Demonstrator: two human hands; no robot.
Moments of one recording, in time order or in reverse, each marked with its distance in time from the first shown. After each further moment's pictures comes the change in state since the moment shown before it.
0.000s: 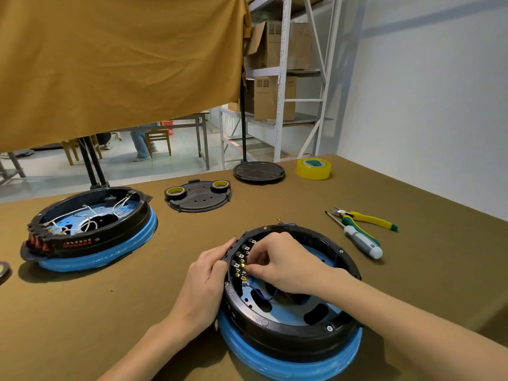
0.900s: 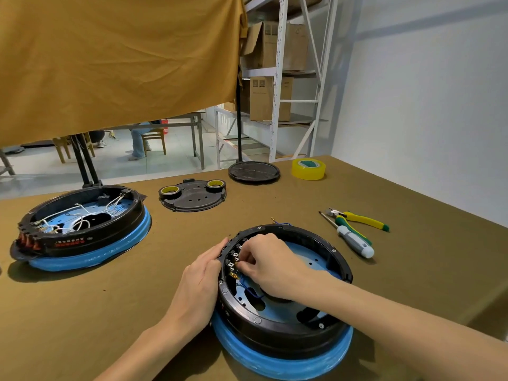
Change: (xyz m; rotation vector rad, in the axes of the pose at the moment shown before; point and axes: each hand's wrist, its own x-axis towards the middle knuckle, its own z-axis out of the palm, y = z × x) left_hand -0.005 0.005 0.003 -0.024 -0.002 -0.018; right_hand 0.001 -0.016 0.010 -0.104 0.037 0.037
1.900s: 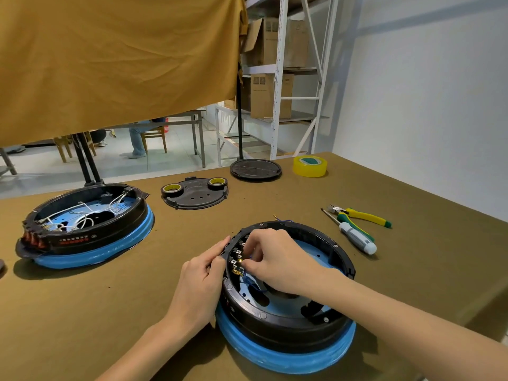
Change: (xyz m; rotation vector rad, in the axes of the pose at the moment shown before) left_hand -0.004 -0.002 -0.003 0.012 0.065 0.033; right_hand -0.008 0.001 -0.006 0.137 0.034 0.034
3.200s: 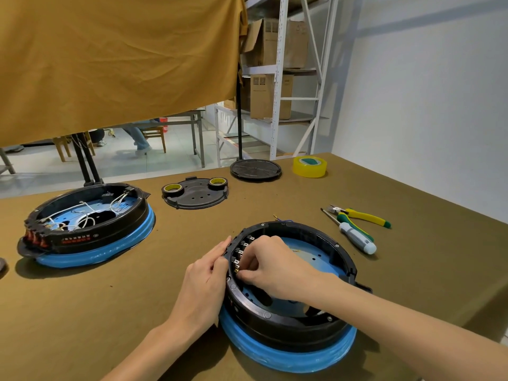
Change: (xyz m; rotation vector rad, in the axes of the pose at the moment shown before) left_hand -0.006 0.008 0.002 0.040 -0.016 -0.042; right_hand -0.004 -0.013 0.004 -0.029 -0.118 0.021
